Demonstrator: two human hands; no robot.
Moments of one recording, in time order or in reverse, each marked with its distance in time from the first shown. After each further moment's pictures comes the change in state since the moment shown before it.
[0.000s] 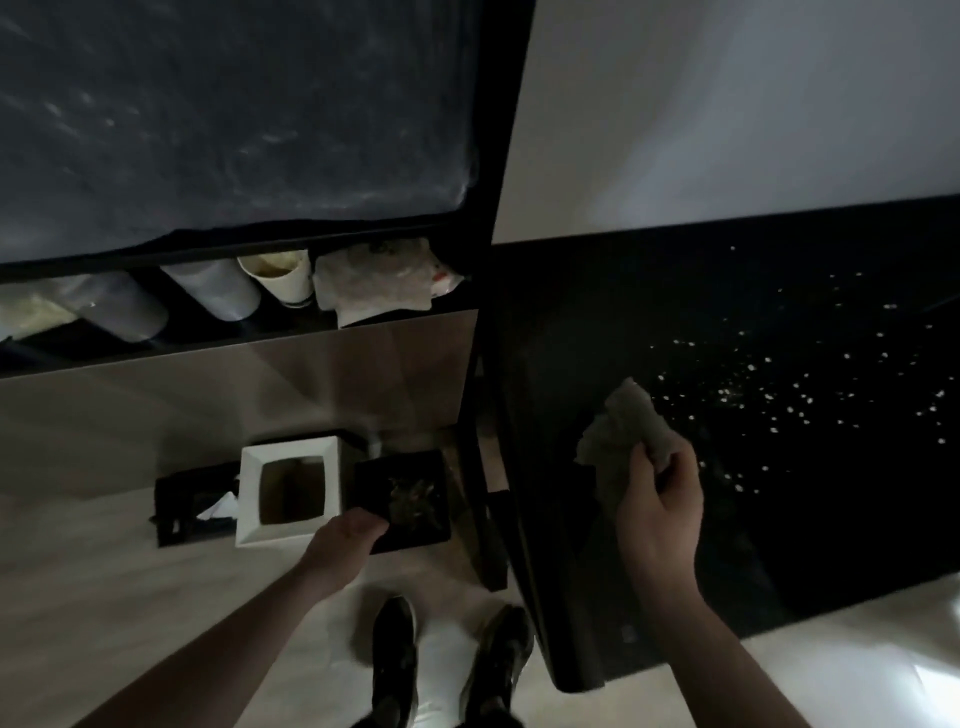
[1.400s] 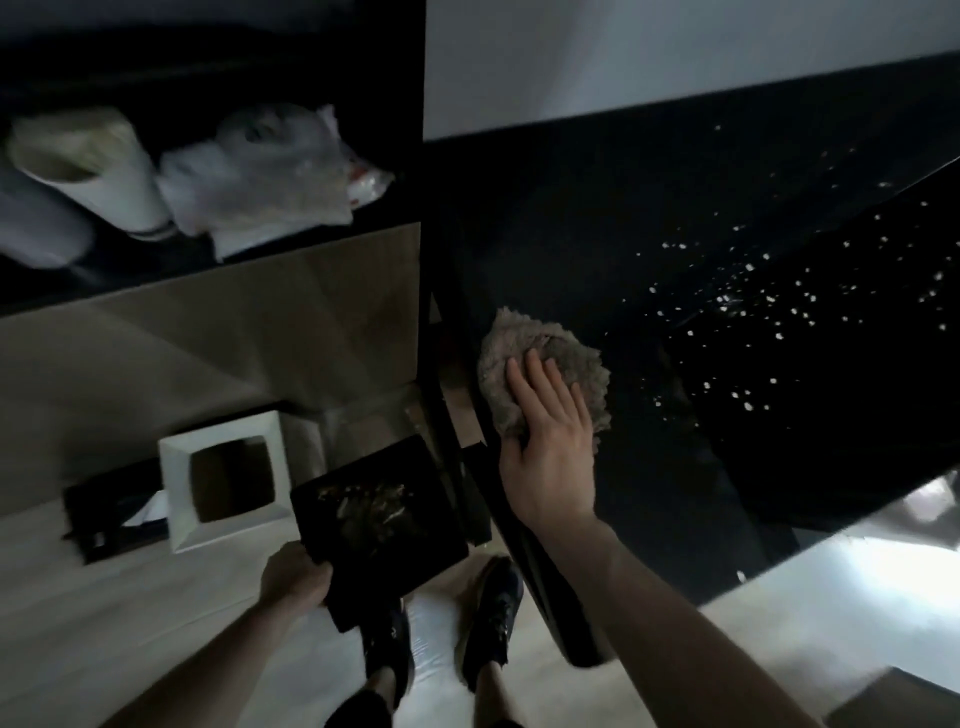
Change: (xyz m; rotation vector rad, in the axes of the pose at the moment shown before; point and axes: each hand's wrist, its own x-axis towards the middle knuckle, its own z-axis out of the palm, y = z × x) left_hand 0.071 -0.079 0.047 0.272 0.060 -0.260; right_hand 0.015 0.111 0.088 -0.679 -0.204 -0.395
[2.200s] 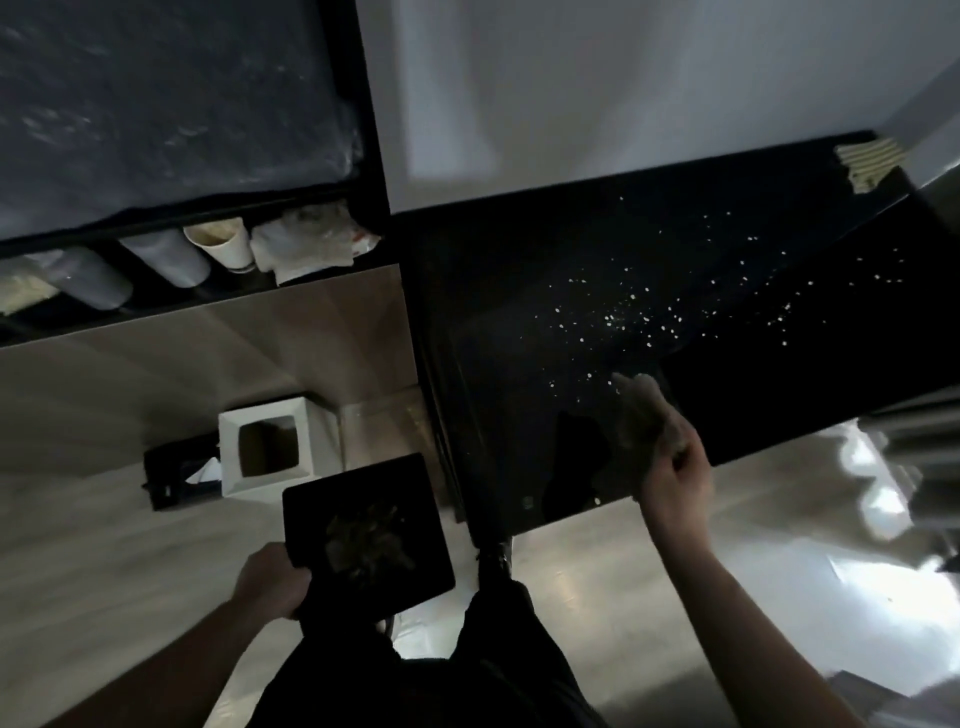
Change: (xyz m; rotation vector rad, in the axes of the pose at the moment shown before) left_hand -0.213 -0.037 -0.039 0.102 0.000 0.010; right_hand -0.102 0.085 -0.249 0.510 0.247 0.429
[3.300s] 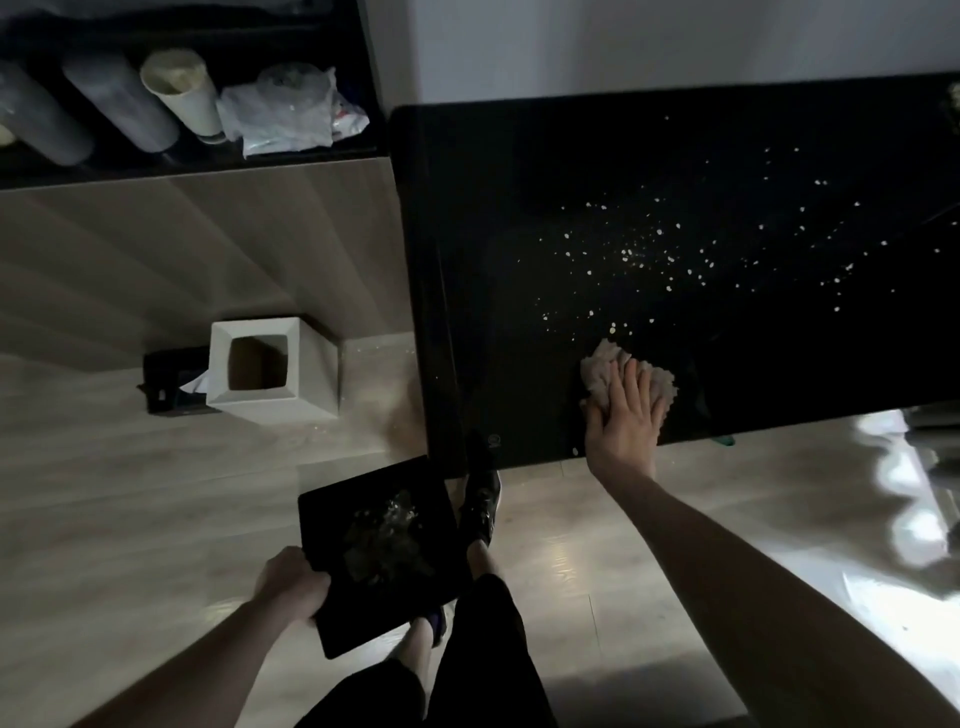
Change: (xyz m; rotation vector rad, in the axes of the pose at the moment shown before) left_hand -0.037 -0.002 0.175 -0.113 -0.037 -0.186; right_hand 0.070 0.169 0.047 -0.665 -0.304 -0.343
